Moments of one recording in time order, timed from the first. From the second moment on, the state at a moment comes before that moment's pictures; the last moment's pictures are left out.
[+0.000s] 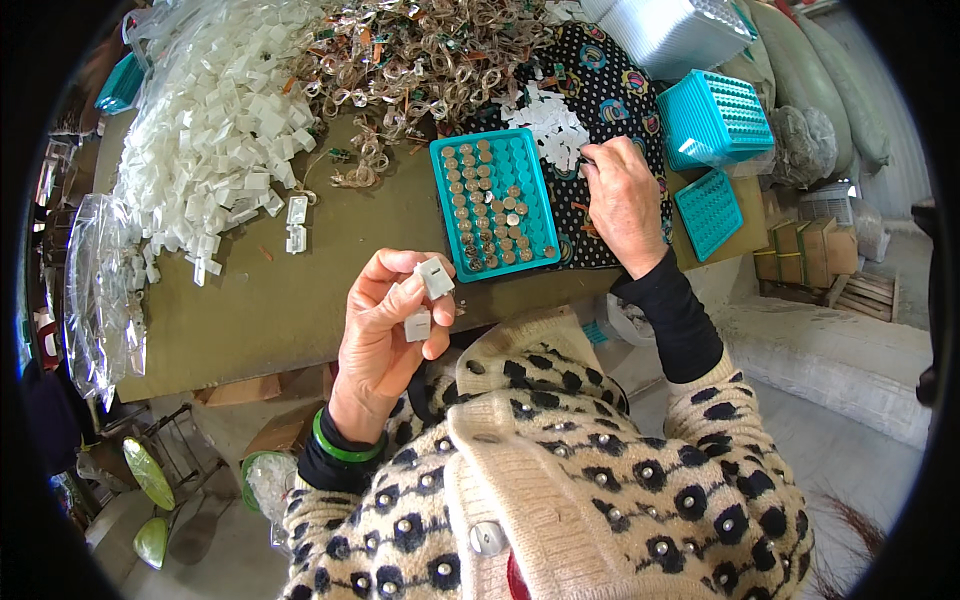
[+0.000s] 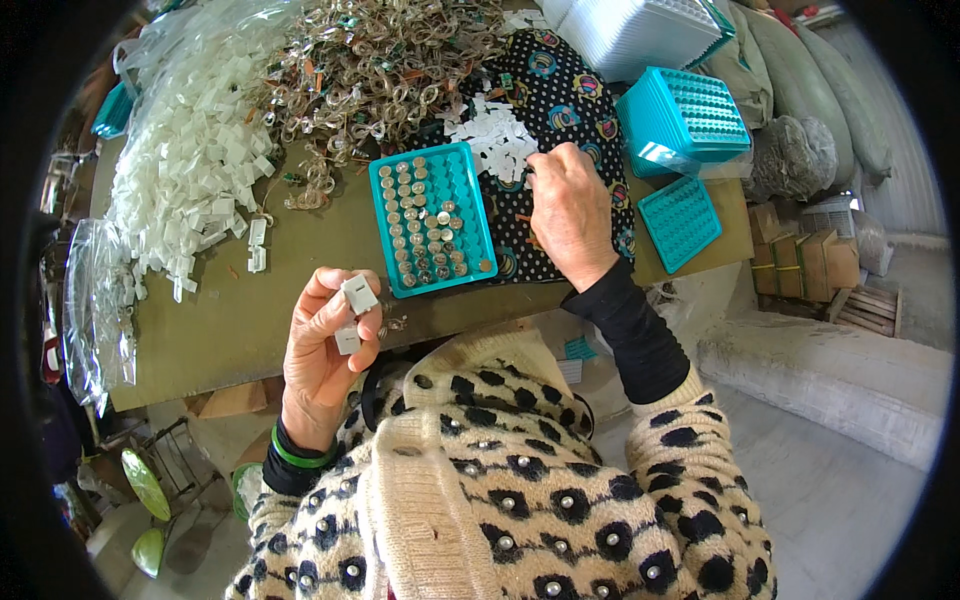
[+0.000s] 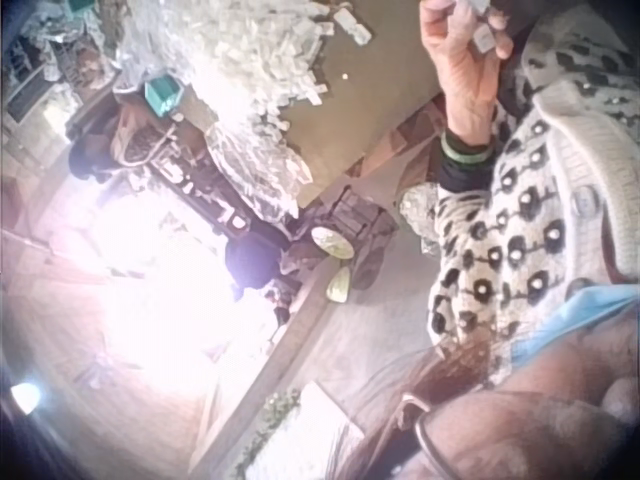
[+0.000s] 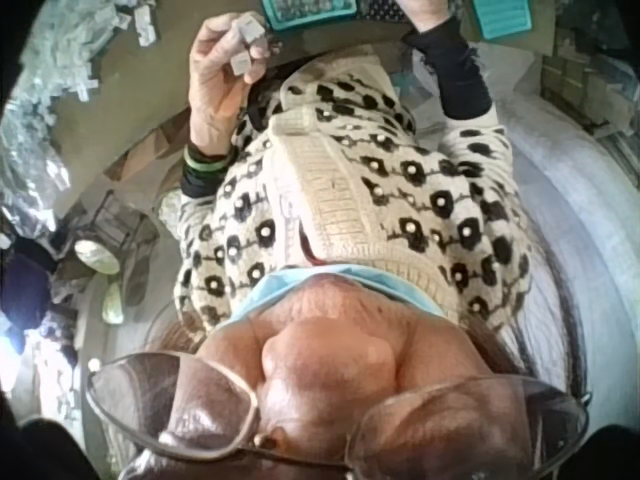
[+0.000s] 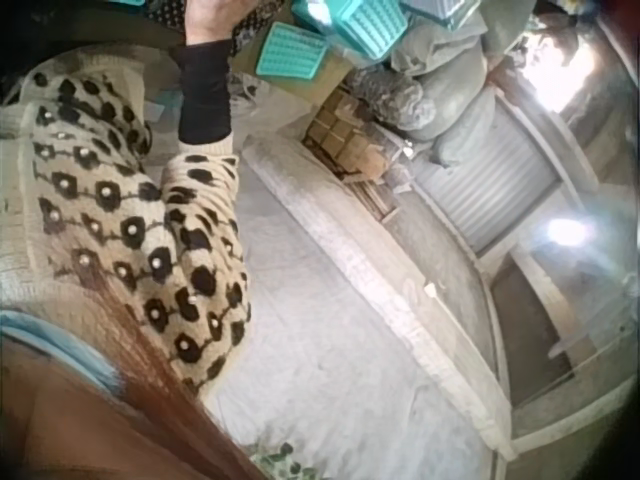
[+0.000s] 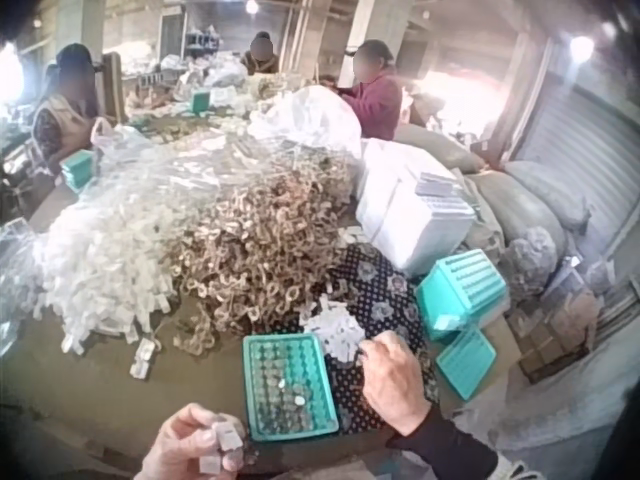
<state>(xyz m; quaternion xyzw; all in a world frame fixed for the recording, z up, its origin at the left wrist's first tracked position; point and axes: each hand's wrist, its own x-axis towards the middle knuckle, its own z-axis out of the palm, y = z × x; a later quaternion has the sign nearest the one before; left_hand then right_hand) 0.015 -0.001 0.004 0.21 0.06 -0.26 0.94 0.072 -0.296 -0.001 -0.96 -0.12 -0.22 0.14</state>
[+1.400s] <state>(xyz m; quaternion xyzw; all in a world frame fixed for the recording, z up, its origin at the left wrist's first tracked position) 0.009 0.010 0.011 0.24 0.06 -0.23 0.94 0.030 -0.170 0.056 -0.63 -0.02 0.09 0.77</state>
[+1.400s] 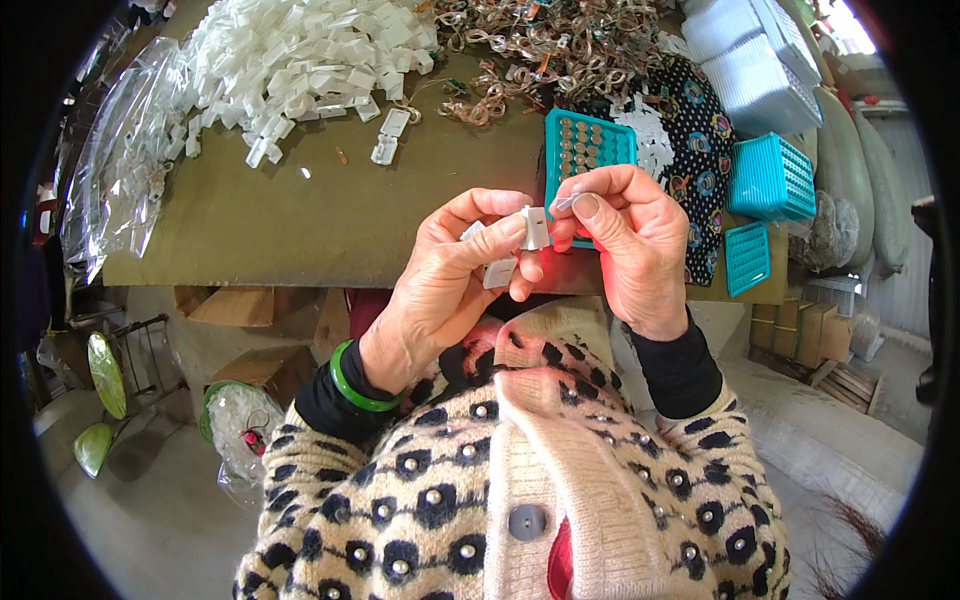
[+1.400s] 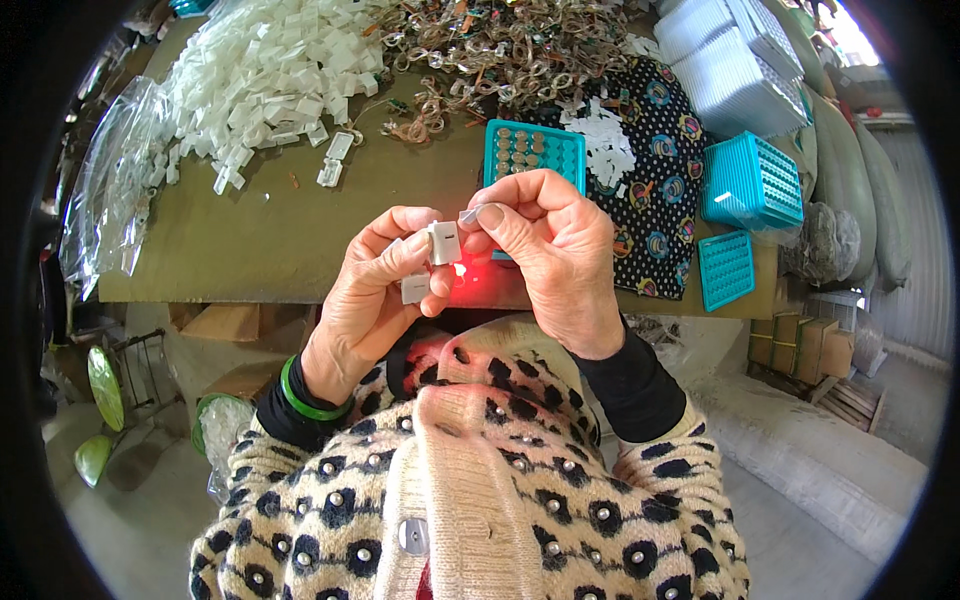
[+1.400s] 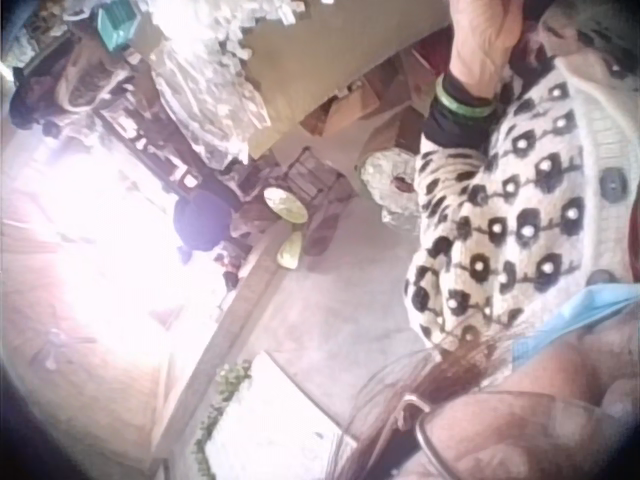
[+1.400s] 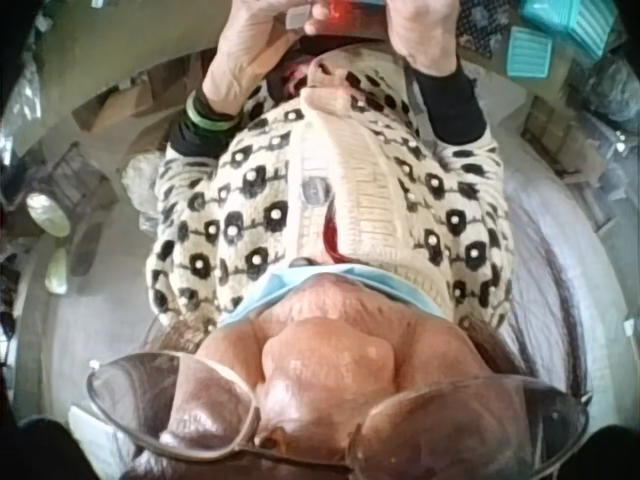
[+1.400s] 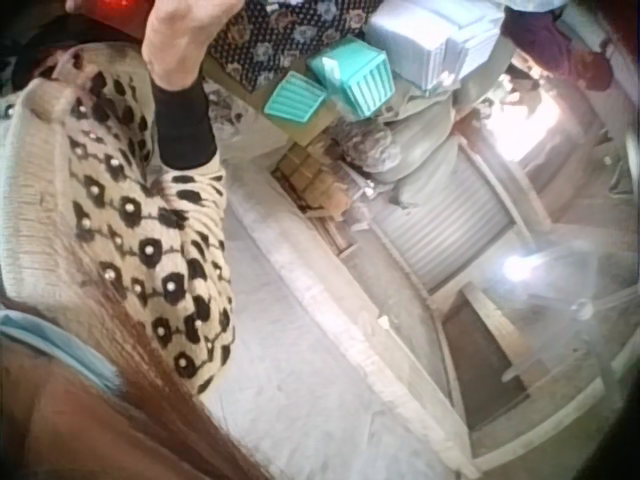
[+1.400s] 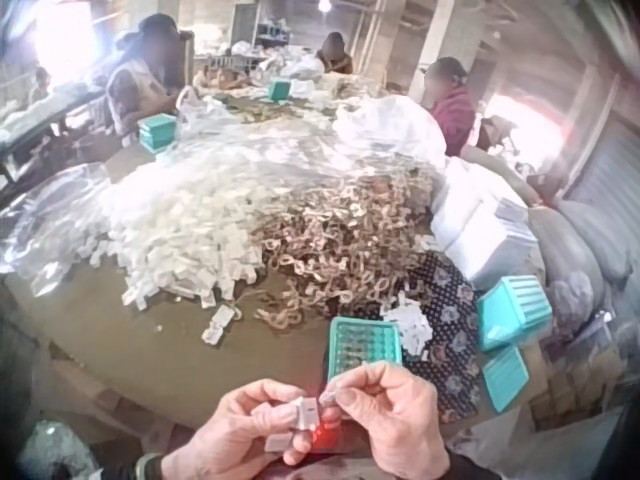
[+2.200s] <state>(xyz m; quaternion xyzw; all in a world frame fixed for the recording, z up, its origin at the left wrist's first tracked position) 0.014 0.017 0.005 0.22 0.08 -0.23 0.94 0.037 -0.165 0.041 -0.81 -0.24 -0.03 0.54</state>
